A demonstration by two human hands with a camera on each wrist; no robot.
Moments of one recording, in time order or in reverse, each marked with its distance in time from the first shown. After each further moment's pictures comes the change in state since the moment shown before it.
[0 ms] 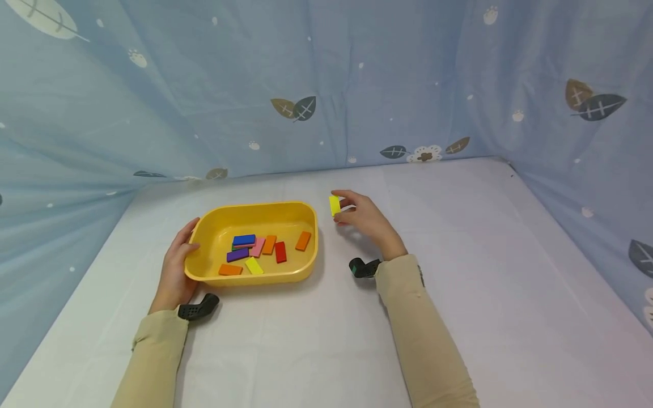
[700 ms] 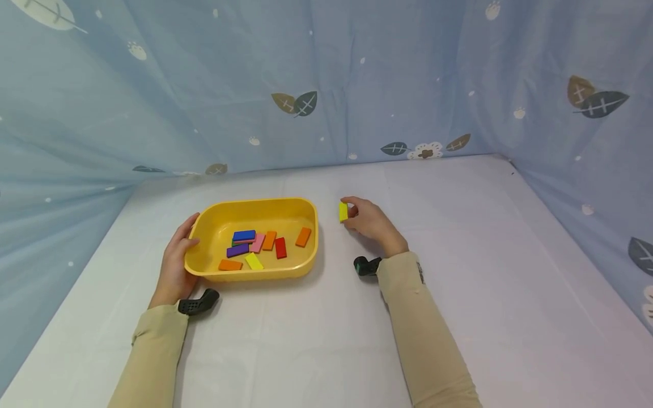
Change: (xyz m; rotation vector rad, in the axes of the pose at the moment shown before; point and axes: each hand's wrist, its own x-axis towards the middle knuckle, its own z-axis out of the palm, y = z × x) left_hand 0.003 -0.003 -0.001 -0.016 0.000 0.008; right_hand 0.000 0.016 -0.003 -0.364 -0.032 0.082
